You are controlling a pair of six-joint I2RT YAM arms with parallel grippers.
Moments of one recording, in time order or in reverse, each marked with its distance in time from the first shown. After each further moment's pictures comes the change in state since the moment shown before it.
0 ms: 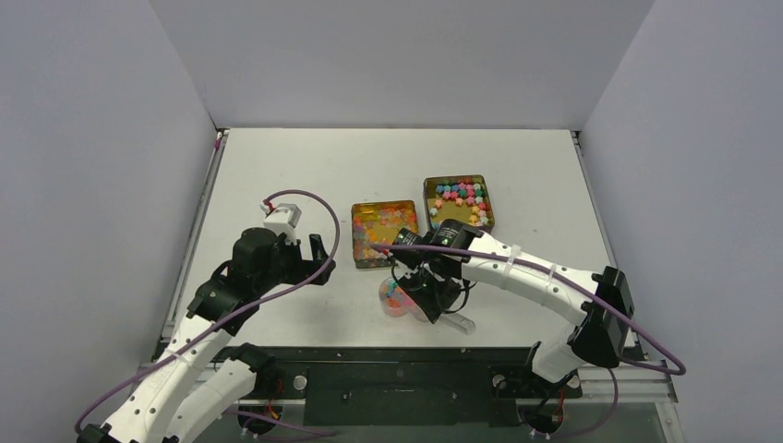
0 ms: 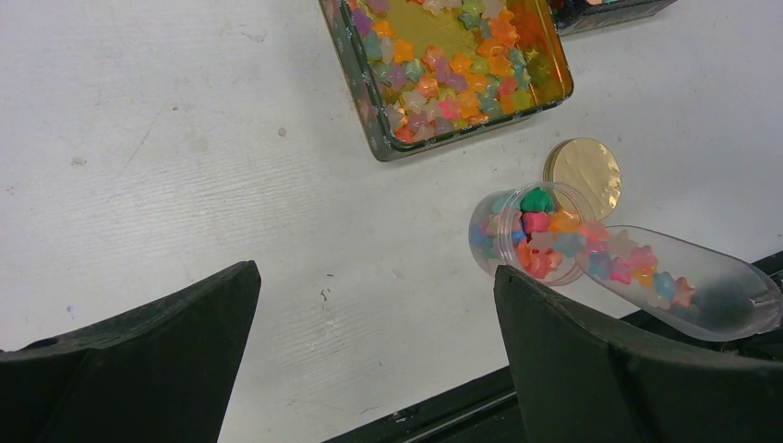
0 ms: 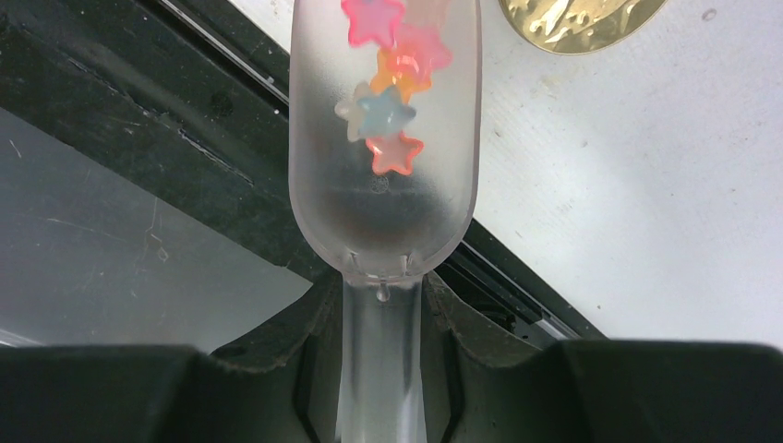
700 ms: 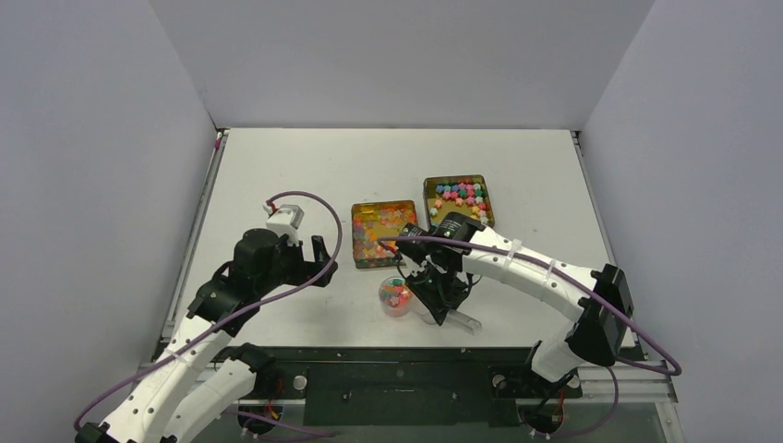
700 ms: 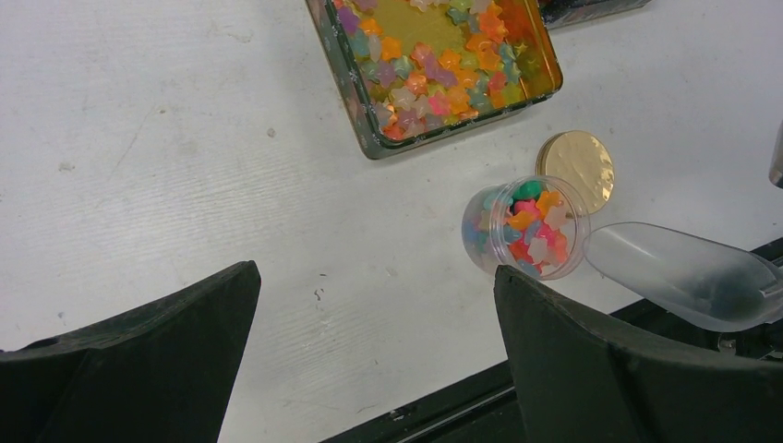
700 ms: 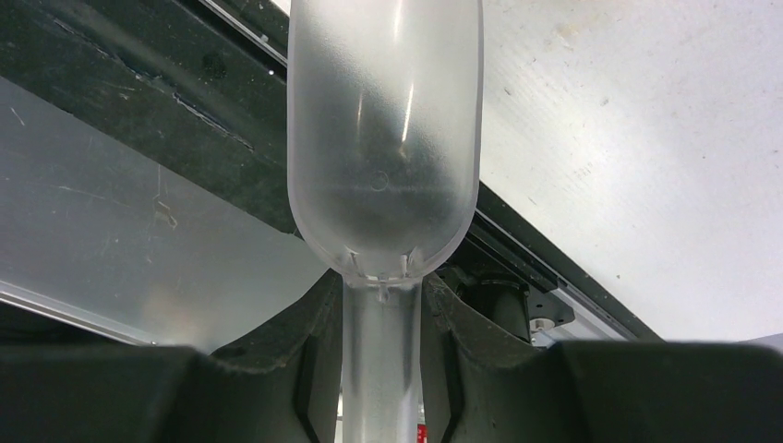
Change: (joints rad) left arm -0.022 -0.004 -0.002 0.005 0.001 0.002; right arm -0.050 0.017 0.002 -0.070 -0.064 -0.011
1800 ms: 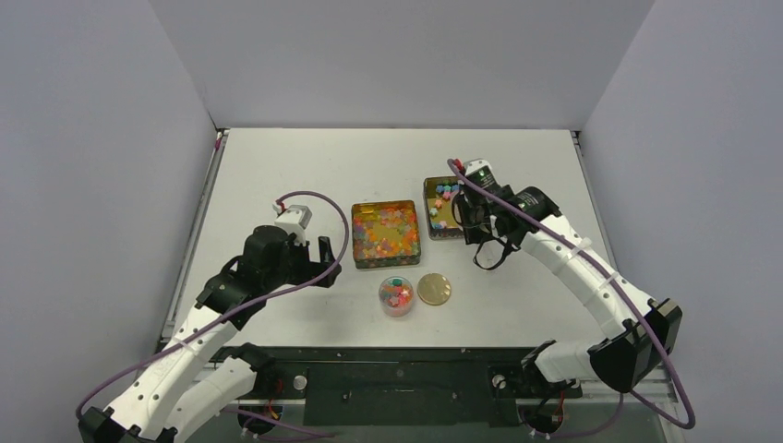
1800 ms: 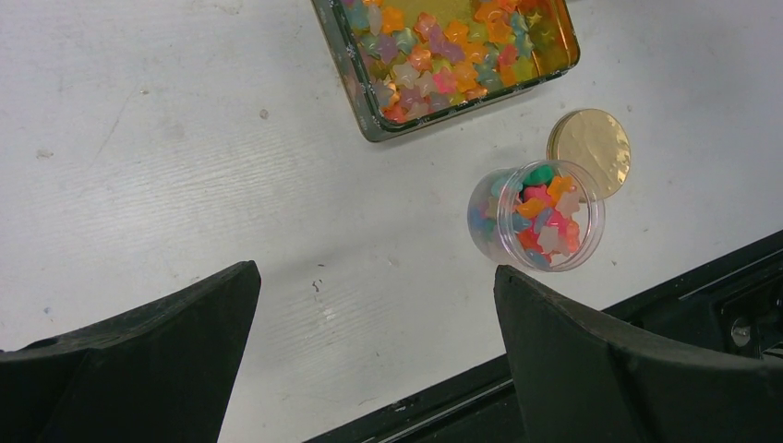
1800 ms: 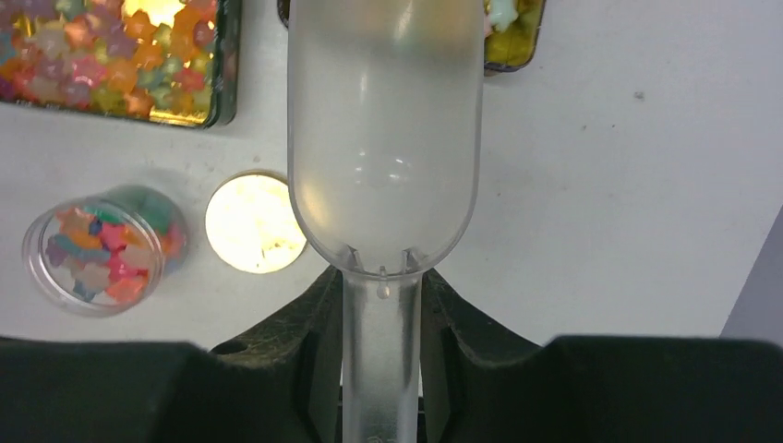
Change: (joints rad) left arm -0.023 0.062 0.000 0.000 0.000 0.001; right arm -0.378 -0.183 -0.005 0.318 0.361 -0.013
